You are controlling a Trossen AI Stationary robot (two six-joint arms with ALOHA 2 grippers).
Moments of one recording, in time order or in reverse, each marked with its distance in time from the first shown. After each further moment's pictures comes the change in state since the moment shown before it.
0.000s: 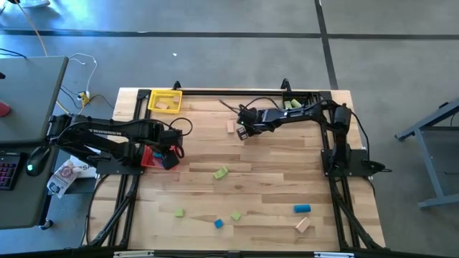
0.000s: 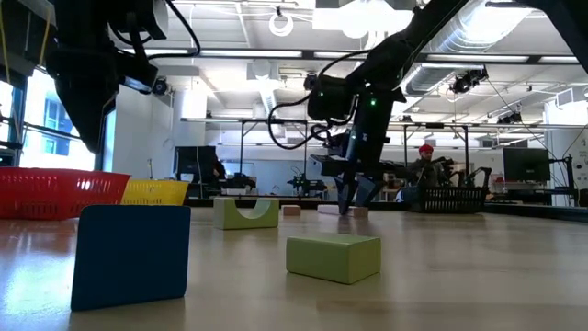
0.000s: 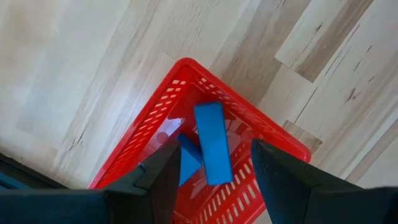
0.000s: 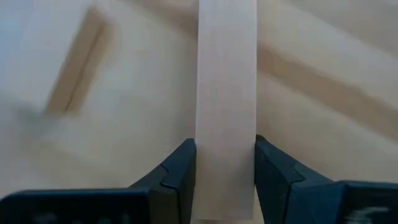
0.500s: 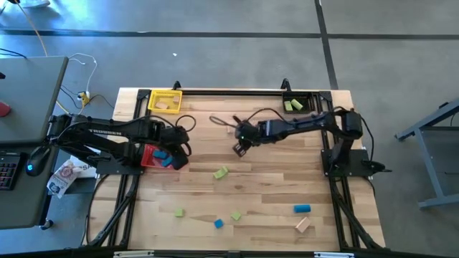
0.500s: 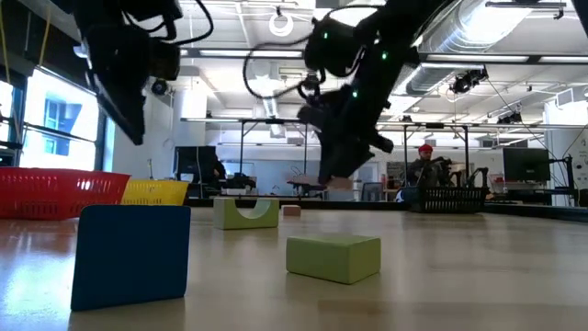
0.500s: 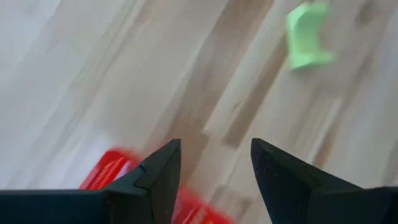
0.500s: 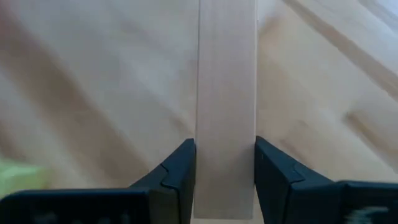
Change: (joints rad) left arm 0.001 0.000 0.000 0.283 0.077 -0.005; right arm 0.186 -0.127 -0.002 0.070 -0.008 -0.151
